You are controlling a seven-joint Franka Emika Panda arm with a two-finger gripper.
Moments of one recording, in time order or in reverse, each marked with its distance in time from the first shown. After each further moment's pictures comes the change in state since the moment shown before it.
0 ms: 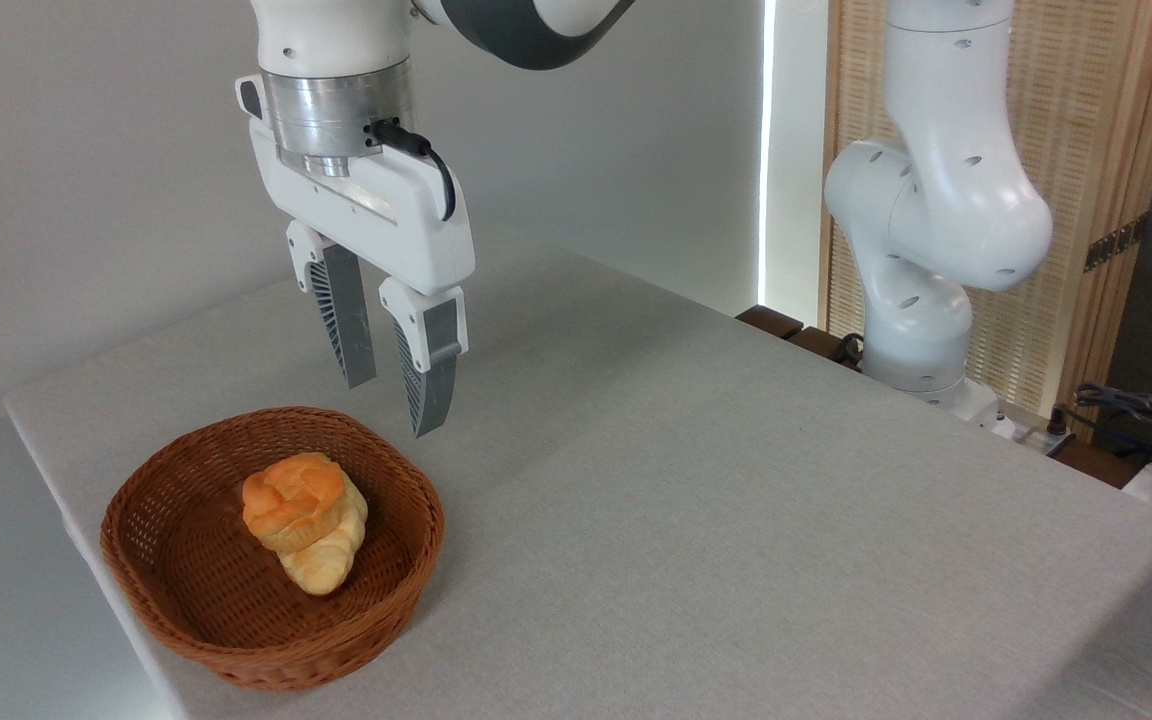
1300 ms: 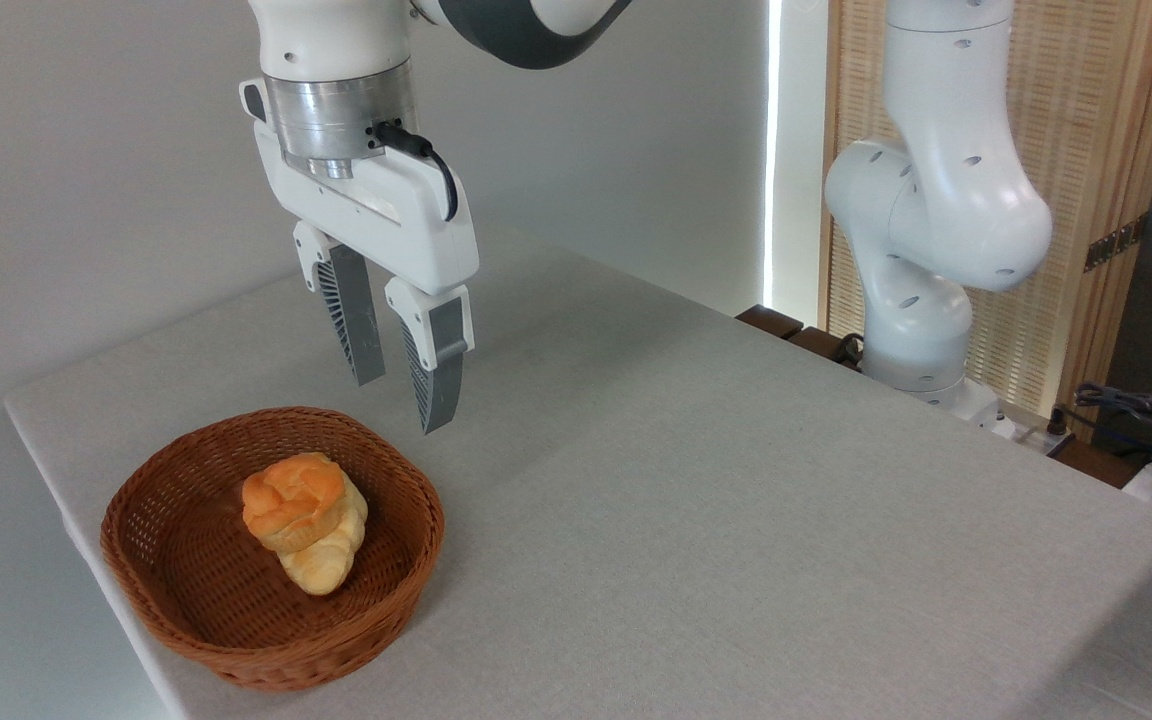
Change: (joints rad) arm -0.004 0.000 0.000 0.000 0.000 -0.026 0.000
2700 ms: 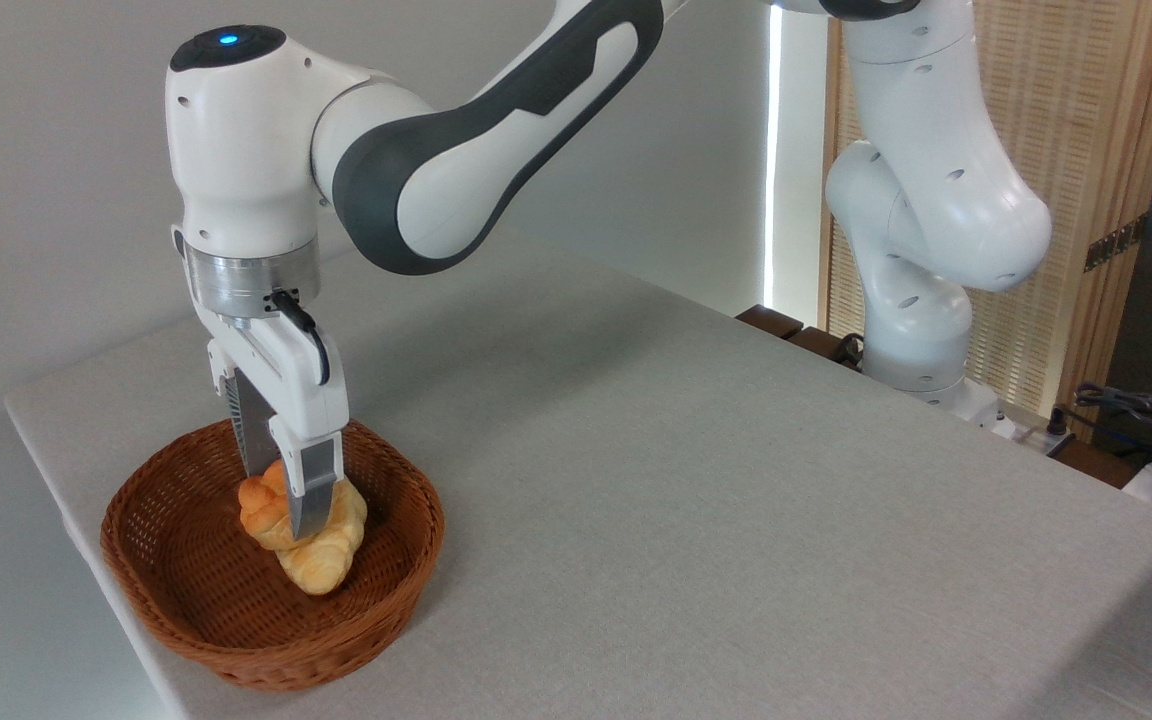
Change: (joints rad) arm -0.015 0.237 -0.102 -0.004 -0.059 0.369 0.006
